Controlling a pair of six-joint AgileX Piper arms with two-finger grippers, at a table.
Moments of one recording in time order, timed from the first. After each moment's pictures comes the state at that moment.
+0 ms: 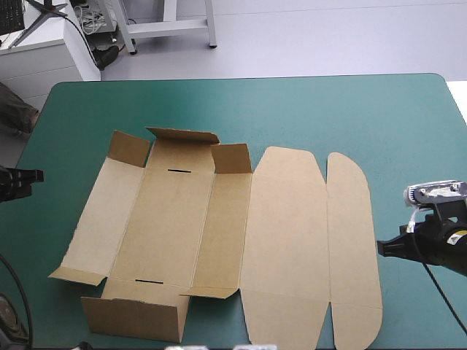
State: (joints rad) left arm 0.61 1.42 -1.35 -0.39 1.24 0.49; right arm -0.14 0.77 -0.90 0.24 1.11 -0.35
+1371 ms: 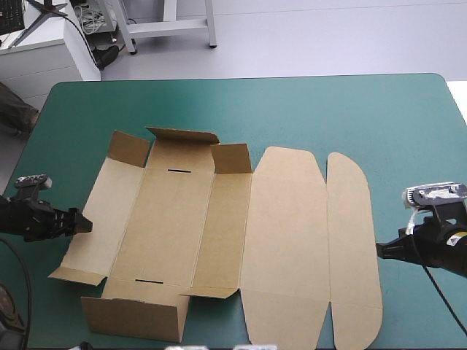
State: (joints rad) left arm 0.58 1.47 -0.94 -0.54 1.06 0.79; right arm -0.14 0.77 -0.90 0.25 1.13 -0.35
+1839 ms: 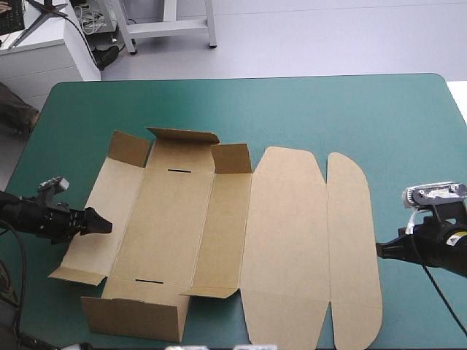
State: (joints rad) left arm 0.55 1.61 -0.94 -0.69 1.19 0.85; right arm -0.14 0.77 -0.90 0.25 1.13 -0.35
